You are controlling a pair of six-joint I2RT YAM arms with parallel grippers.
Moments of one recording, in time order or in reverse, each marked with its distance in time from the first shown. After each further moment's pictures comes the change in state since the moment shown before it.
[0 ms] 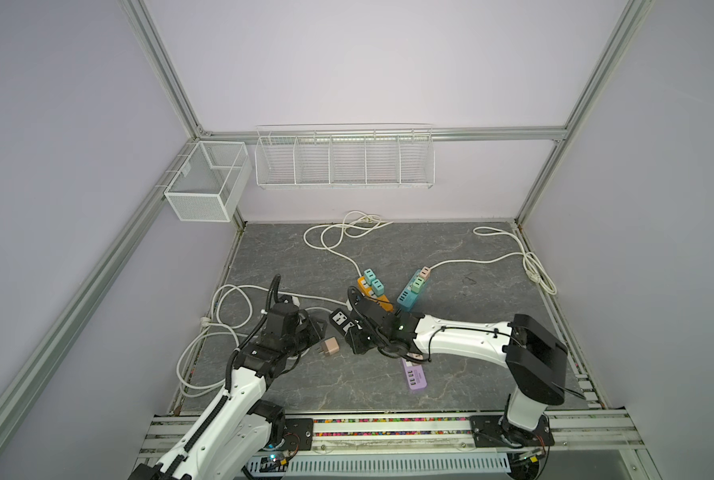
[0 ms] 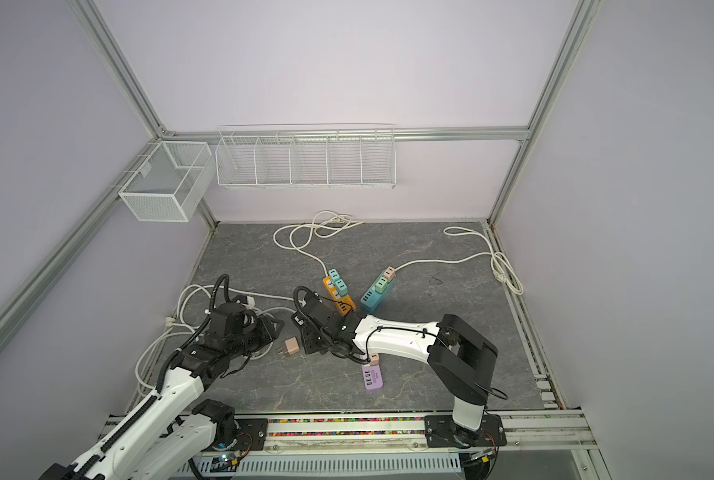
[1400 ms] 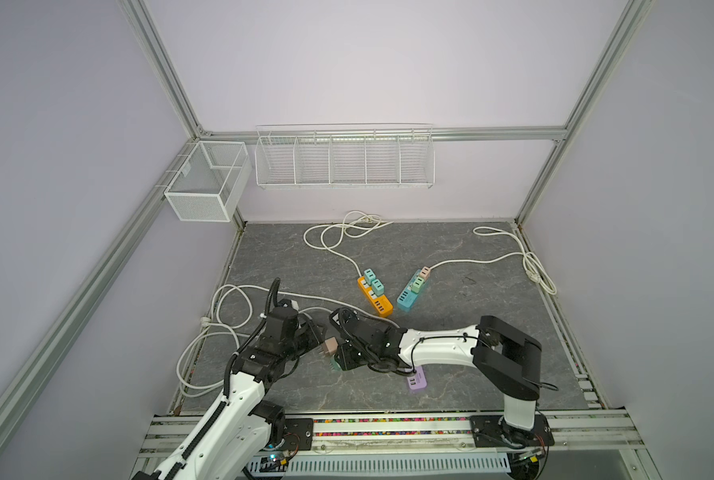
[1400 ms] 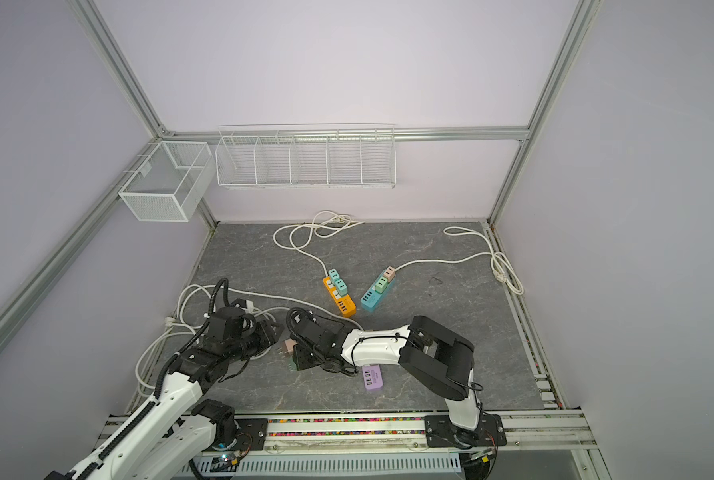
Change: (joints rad) left arm 0.000 -0.021 -0.023 -0.024 -0.003 0.008; right arm 0.060 0.136 -0.040 0.151 -0.043 0.116
